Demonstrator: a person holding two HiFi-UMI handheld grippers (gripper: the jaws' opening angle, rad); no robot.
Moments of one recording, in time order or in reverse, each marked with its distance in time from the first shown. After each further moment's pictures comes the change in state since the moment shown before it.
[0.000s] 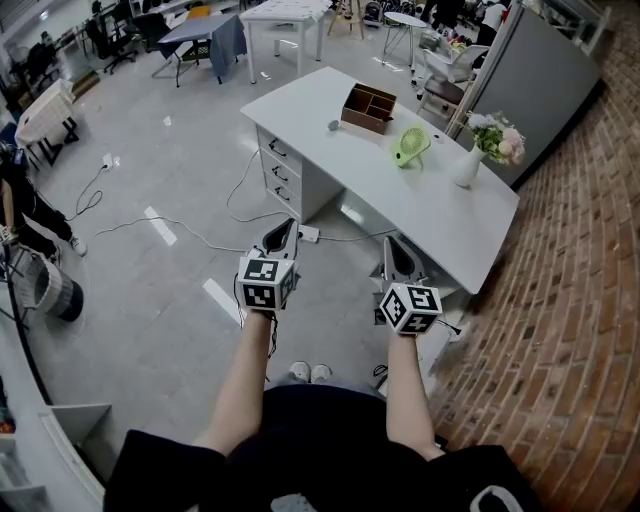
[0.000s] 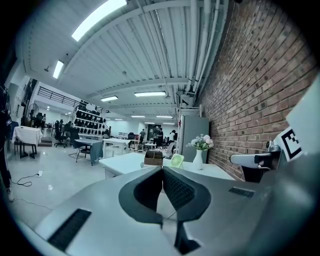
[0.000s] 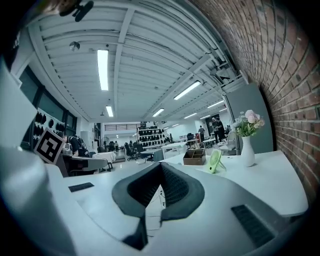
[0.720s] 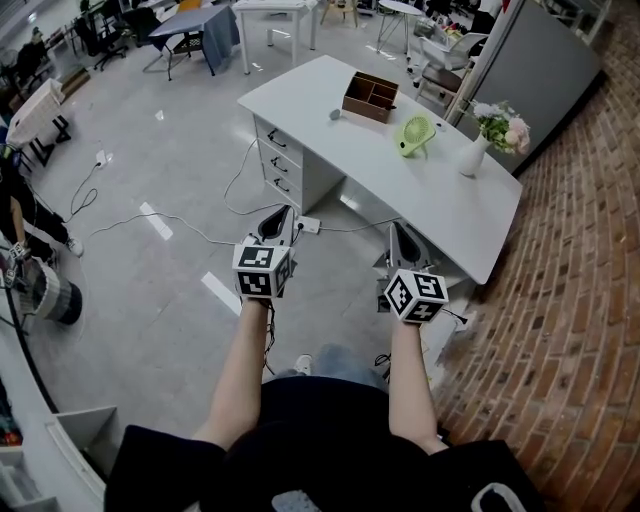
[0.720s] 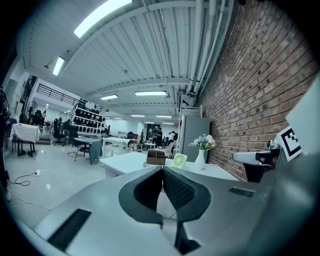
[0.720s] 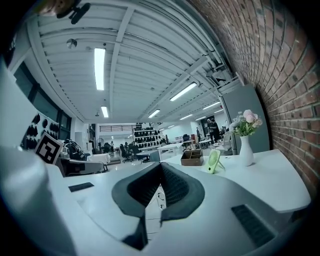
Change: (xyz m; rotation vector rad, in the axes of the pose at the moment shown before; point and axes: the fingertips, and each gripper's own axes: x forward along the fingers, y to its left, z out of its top) left arm 0.009 0.043 -0.006 -0.010 0.002 -0.017; right arm 0.024 0.011 -0.002 0.017 -0.020 -0.053
